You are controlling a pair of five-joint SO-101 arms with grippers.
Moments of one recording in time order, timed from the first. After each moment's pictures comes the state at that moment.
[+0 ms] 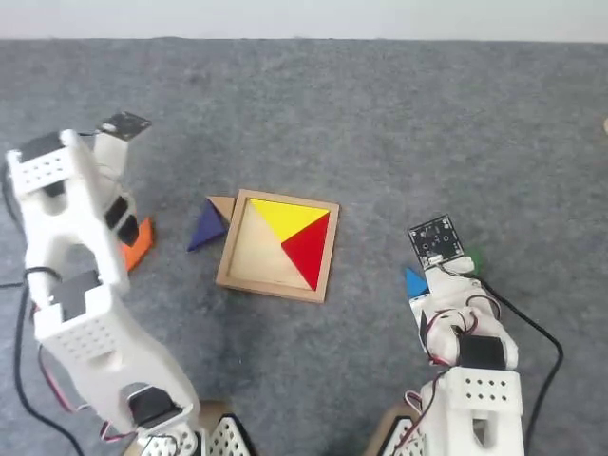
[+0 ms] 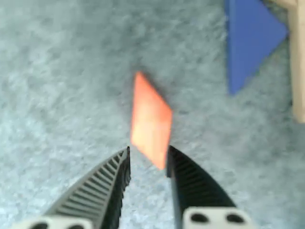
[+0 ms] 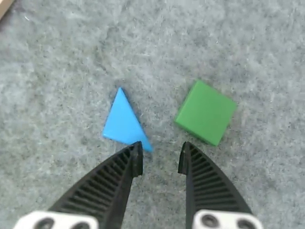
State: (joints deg) left arm -32.6 25.5 -10.3 91.0 -45.5; right arm -0.5 -73.2 86.3 50.5 23.6
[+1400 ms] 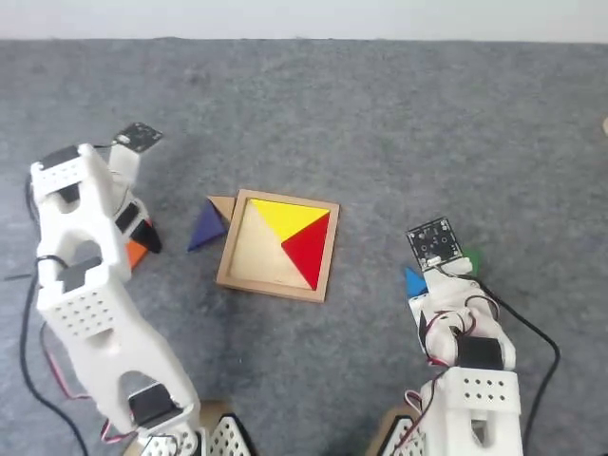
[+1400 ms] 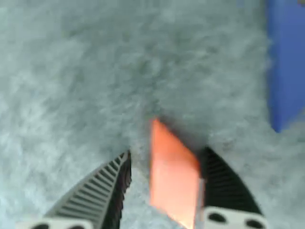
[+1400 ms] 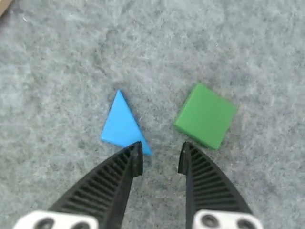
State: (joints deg) left arm -31.1 38.2 -11.3 80.0 -53.8; right arm -0.5 -73.3 88.4 47.5 24.0
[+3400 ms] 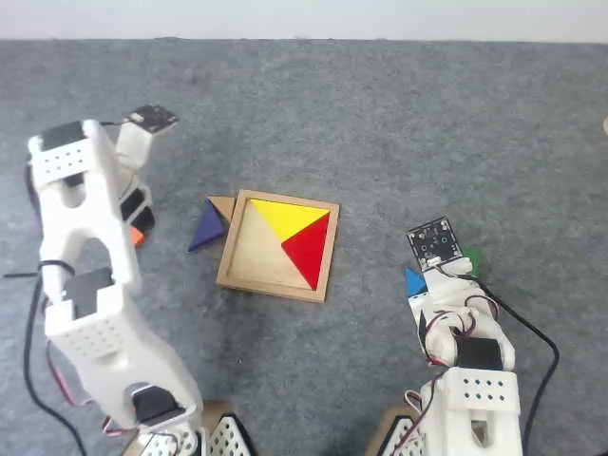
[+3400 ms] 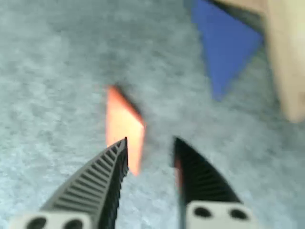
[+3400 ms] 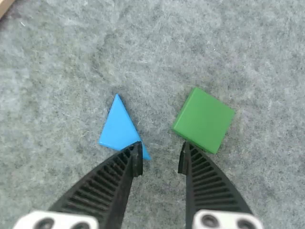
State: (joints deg) left arm -27.8 24.3 -9.5 86.6 -48.2; right arm -0.5 -73.3 89.0 45.7 24.0
